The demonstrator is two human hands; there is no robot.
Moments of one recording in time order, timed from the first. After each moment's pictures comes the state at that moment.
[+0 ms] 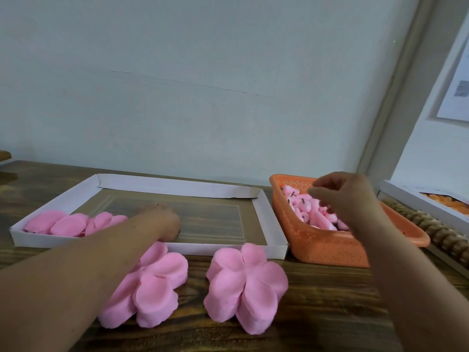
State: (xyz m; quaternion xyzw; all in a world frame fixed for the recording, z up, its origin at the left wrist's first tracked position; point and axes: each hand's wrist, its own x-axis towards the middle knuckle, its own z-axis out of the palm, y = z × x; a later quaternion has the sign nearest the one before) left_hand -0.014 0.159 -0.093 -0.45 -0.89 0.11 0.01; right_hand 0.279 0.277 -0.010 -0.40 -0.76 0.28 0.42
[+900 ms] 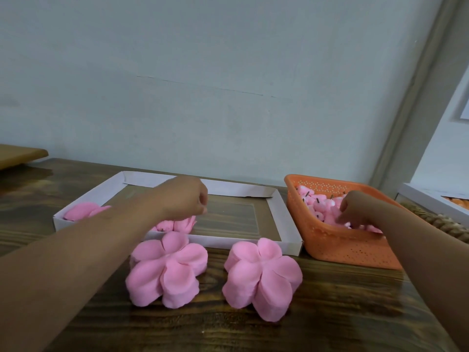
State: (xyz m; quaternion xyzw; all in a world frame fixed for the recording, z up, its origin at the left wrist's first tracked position) left_hand 0.008 0.116 -0.034 -0.57 -0.81 -0.09 0.03; right_hand 0.276 0.329 -0.011 -0.53 -0.84 0.03 -0.04
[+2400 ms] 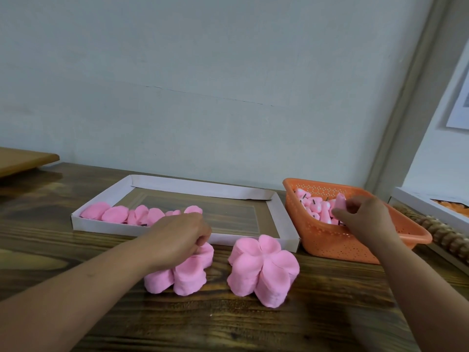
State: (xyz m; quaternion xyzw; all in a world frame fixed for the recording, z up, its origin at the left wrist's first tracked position) left_hand 0.040 0.059 -0.078 -0.65 -0.75 -0.07 0.10; right_hand 0.305 0.284 -0.042 -0.46 -0.79 0.12 0.38
